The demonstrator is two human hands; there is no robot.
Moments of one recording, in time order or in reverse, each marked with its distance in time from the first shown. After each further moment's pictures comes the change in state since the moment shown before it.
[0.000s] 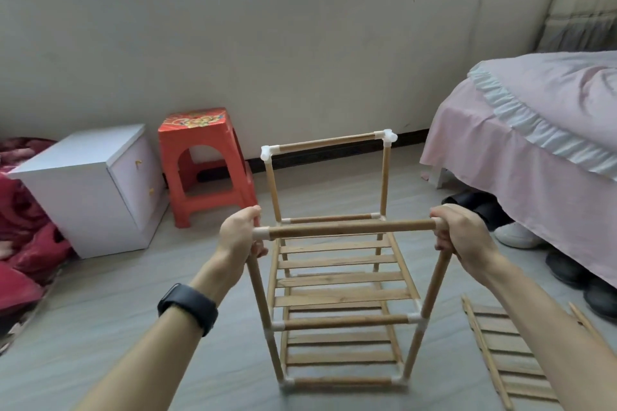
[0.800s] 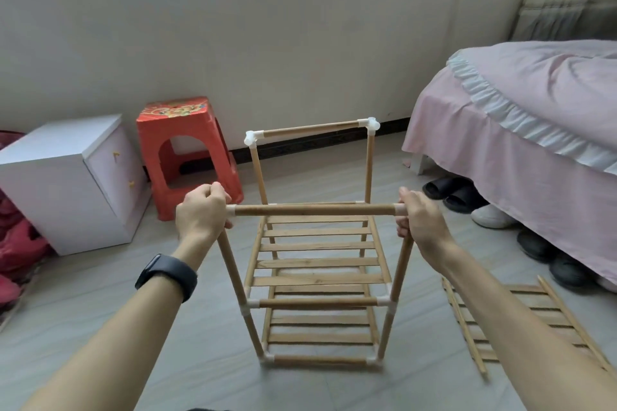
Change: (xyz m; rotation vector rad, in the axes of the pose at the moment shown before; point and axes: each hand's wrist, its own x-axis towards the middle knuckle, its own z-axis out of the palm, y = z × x) left_hand 0.021 0.004 -0.027 0.490 0.242 0.242; right_hand -0.025 0.000 0.033 0.031 0.001 -0.023
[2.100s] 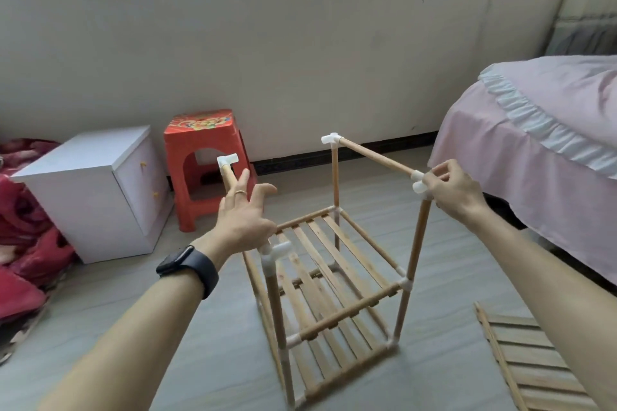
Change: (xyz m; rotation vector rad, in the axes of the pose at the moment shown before) left_hand 0.047 0.013 0.001 0.634 -0.395 0.261; right_hand 0.099 -0.046 0.004 -0.575 0.154 -0.073
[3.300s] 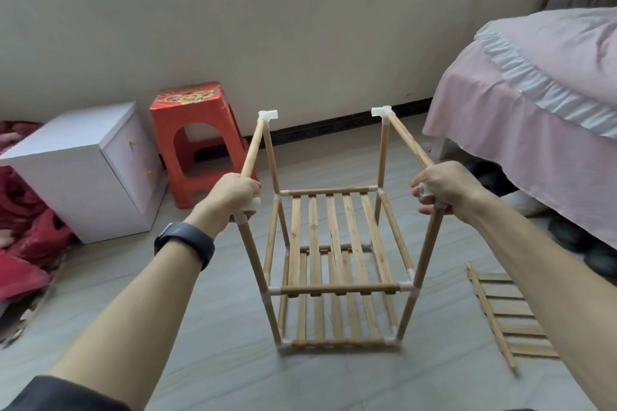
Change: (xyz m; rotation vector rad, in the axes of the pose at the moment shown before) left_hand -0.002 0.004 0.003 -0.553 -0.031 -0.359; right_hand -0.062 -0.015 -0.001 0.253 -0.192 0.379
